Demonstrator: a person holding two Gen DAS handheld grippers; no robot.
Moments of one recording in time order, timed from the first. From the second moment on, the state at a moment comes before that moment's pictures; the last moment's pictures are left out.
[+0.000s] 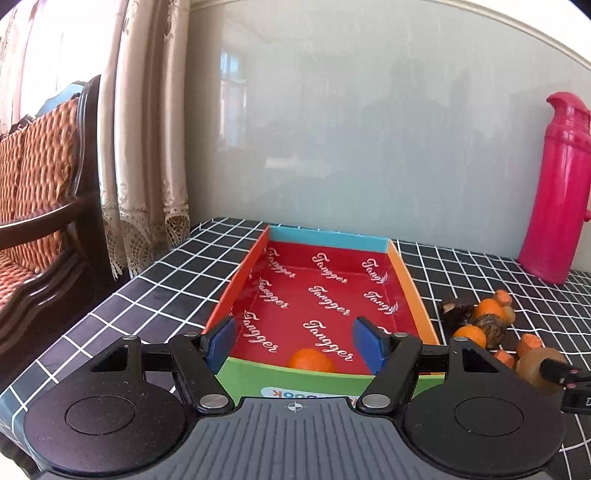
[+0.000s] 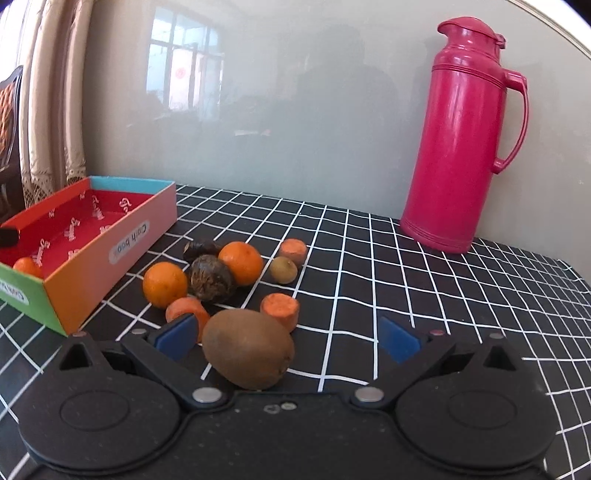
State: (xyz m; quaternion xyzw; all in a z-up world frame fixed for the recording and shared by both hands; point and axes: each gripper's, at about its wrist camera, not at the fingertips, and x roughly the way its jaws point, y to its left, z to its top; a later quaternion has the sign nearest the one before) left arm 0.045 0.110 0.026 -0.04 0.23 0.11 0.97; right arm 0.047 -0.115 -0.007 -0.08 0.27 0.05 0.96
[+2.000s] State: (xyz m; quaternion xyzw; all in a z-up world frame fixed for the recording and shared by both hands) left arm -0.005 0.185 0.014 -0.02 0.24 0.16 0.96; right arm 0.045 -0.006 0.026 -0.06 0.21 0.19 0.96
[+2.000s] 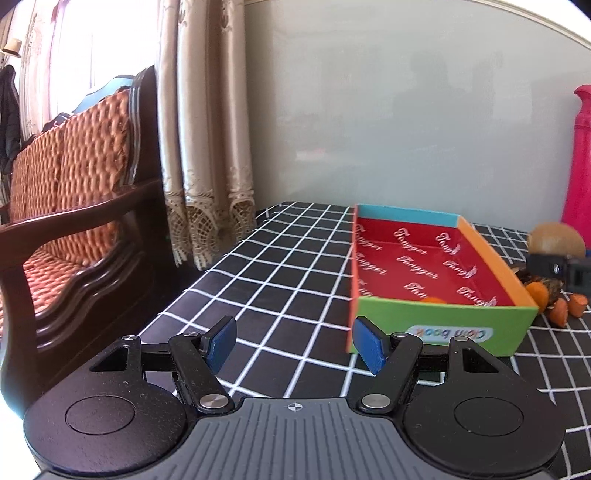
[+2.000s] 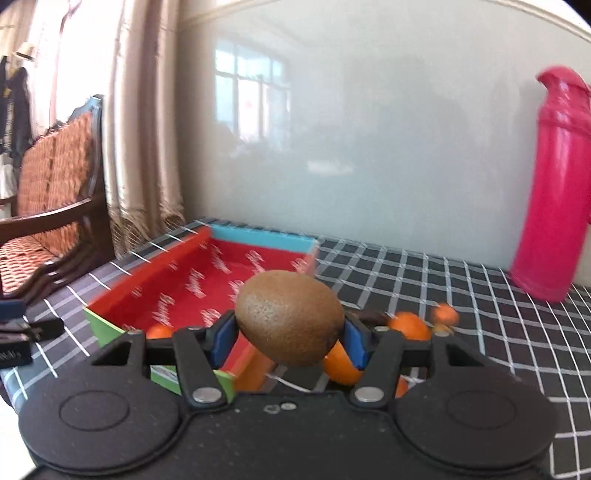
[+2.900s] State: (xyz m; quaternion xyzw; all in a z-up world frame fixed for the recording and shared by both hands) left arm 0.000 0.153 0.027 -0.01 0.22 0.13 0.97; right arm 0.037 -0.020 0.035 -0.09 0.16 0.14 0.97
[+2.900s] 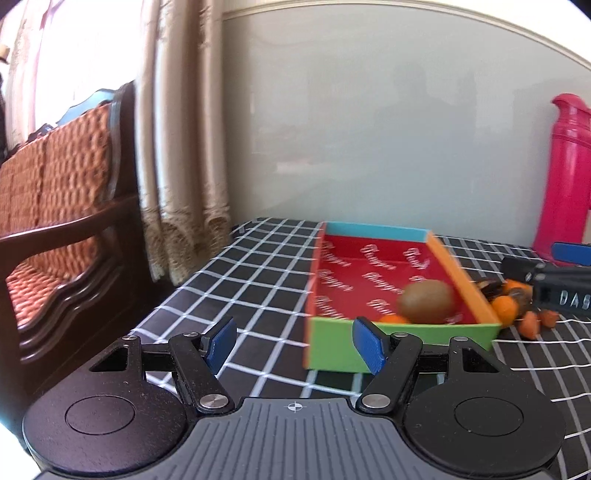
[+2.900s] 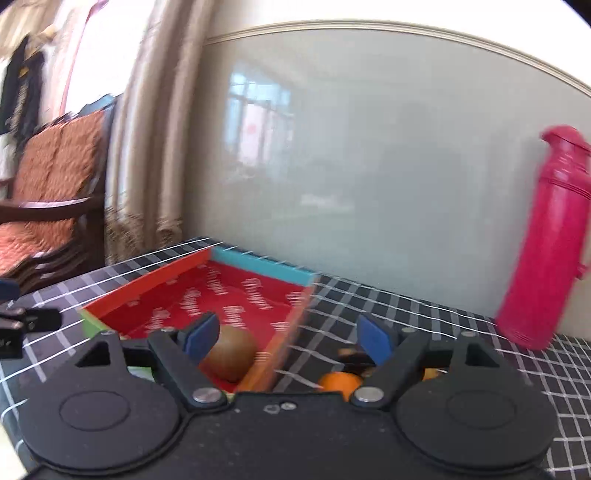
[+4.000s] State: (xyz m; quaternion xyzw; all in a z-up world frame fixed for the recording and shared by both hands) left arm 0.015 -0.042 0.041 0.08 0.17 0.00 0.98; right arm 0.011 -0.209 0.044 -0.03 0.17 -0.02 0.98
